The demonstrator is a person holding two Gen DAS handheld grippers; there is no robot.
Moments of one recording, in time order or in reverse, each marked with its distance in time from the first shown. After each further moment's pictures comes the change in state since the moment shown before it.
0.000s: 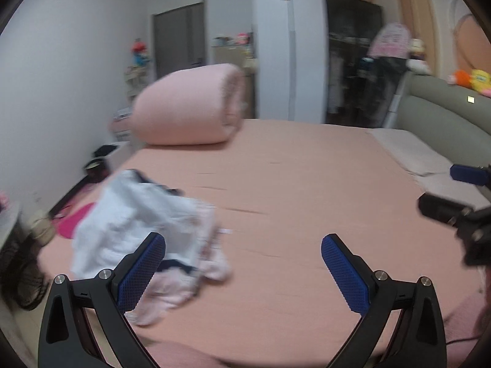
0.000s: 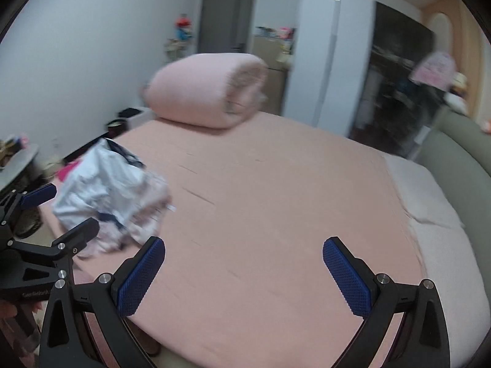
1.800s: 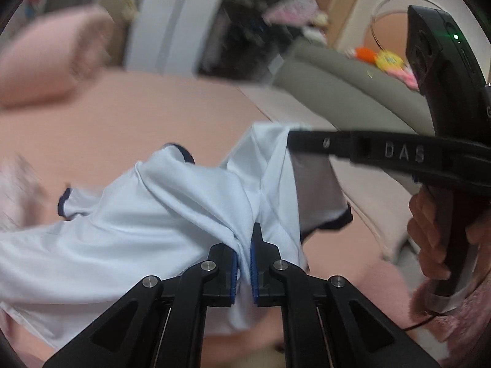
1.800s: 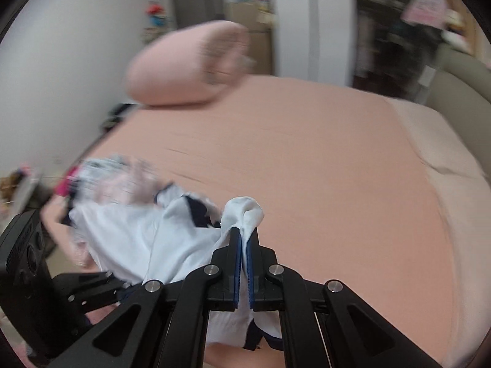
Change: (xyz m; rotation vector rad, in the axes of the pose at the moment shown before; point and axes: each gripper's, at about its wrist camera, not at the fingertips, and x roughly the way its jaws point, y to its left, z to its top) left arm 0.036 -0.226 -0.038 0.058 0.336 -0.803; right arm 0.003 -0.121 -0.040 0.239 0.212 -0.026
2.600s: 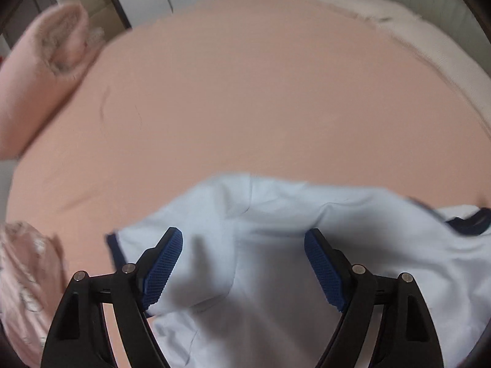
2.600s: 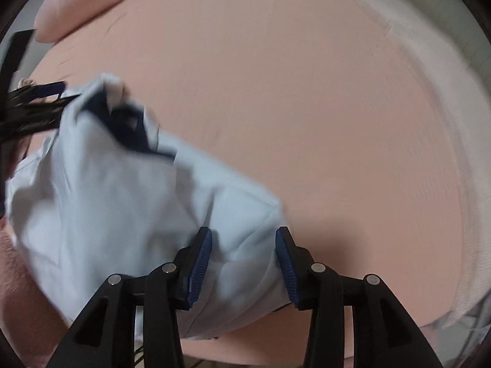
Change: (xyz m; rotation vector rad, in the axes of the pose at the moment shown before) left arm 0.170 0.119 0.057 0.197 0.375 0.494; right arm 0.138 -0.124 -0.119 0.146 0.474 -0.076
